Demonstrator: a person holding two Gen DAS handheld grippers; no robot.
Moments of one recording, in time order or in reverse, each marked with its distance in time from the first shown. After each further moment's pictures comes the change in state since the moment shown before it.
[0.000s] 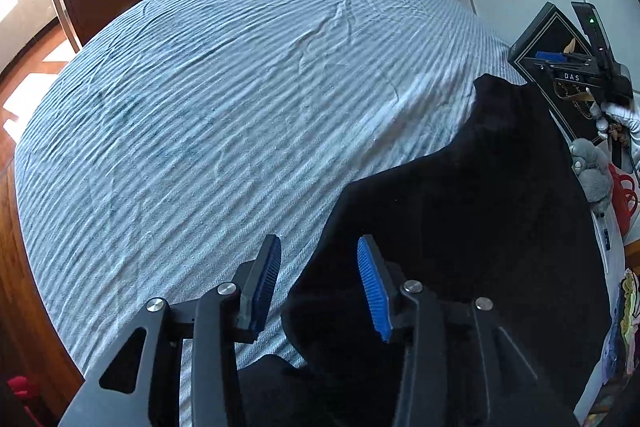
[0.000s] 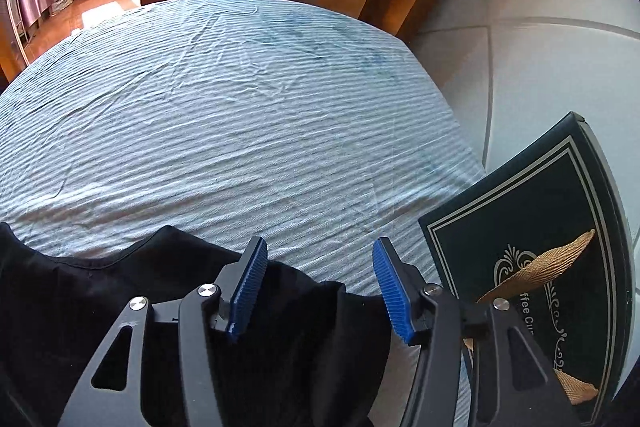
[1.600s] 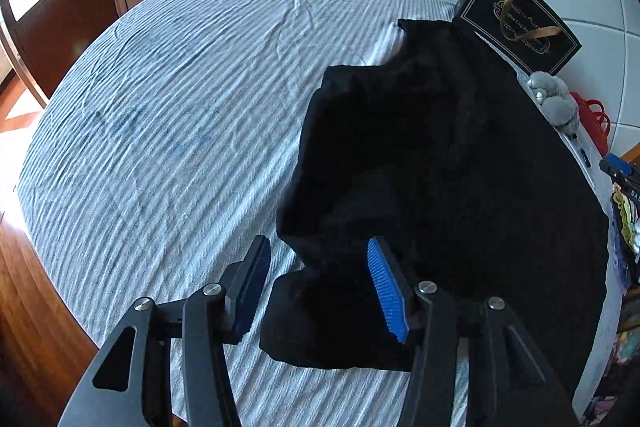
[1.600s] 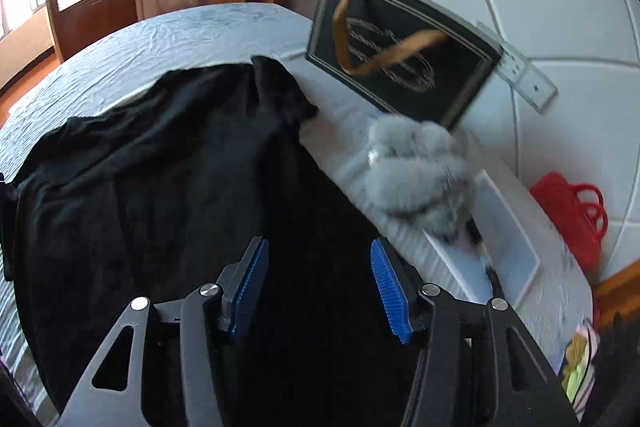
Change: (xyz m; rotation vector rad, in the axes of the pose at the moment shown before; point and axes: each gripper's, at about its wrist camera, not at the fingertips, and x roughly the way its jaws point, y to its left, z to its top) left arm -0.033 0.026 -0.029 0.231 0.048 -0.085; right arm -0.184 0.042 -0.284 0.534 0.024 -0.202
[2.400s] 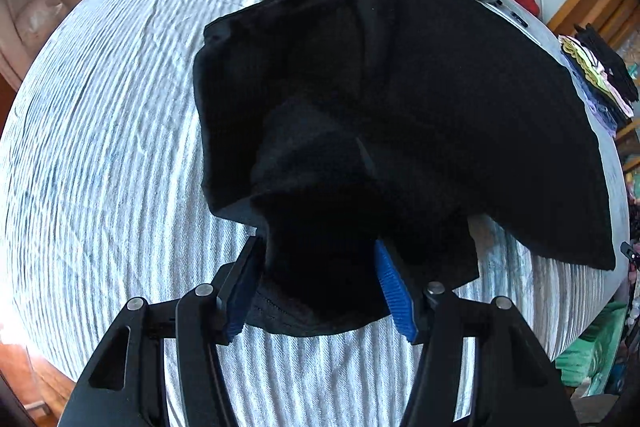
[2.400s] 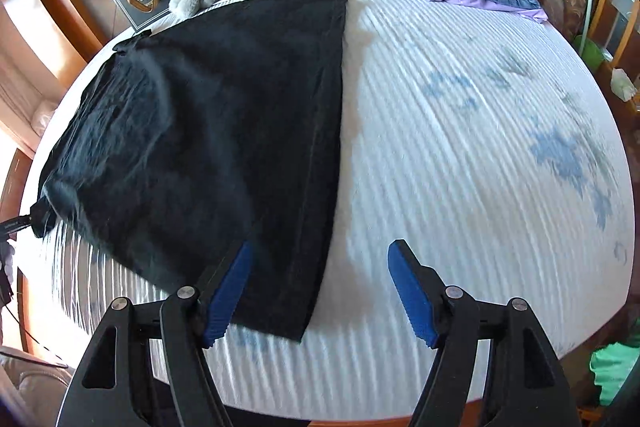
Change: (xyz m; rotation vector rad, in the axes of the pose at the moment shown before) left arm 0.017 -0.018 -0.027 0.472 0.137 -0.143; right arm -0.159 0.053 -0.357 0.834 0.102 -0.086
